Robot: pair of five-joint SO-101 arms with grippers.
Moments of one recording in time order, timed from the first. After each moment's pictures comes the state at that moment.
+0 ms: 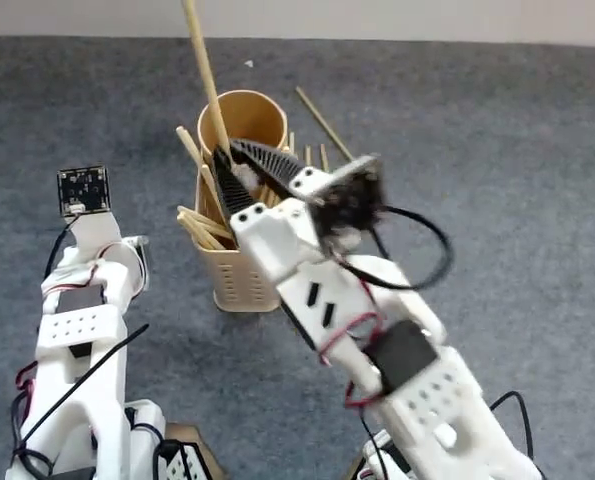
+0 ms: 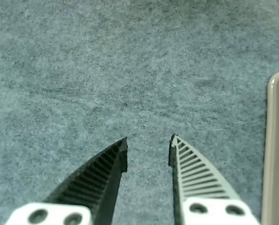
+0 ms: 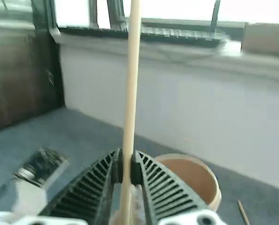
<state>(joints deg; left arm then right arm) -19.3 -37.6 66.9 25.7 2.4 -42.5 -50.8 42.8 12.7 1.3</state>
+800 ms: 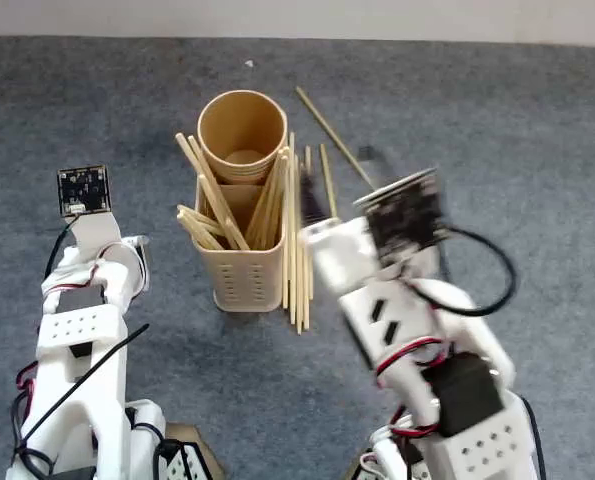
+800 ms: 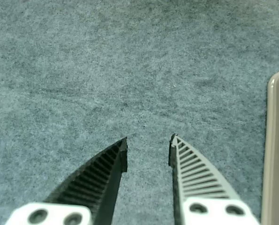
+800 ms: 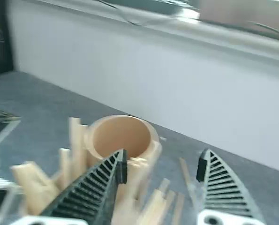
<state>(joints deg) -19.3 -37.6 66.9 25.7 2.4 -29.3 -63.8 36.0 41.0 5.8</state>
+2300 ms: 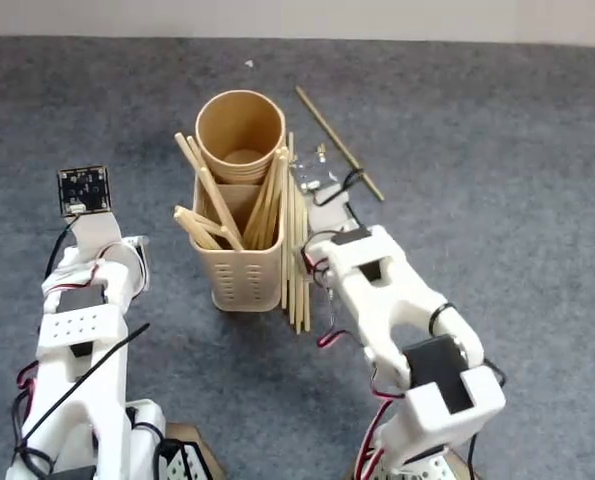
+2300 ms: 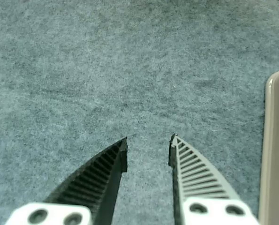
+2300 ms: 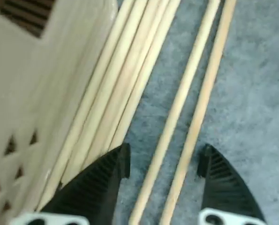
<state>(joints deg) -19.3 -37.6 66.9 25.7 2.4 -23.9 6.4 34.2 32.2 5.2</state>
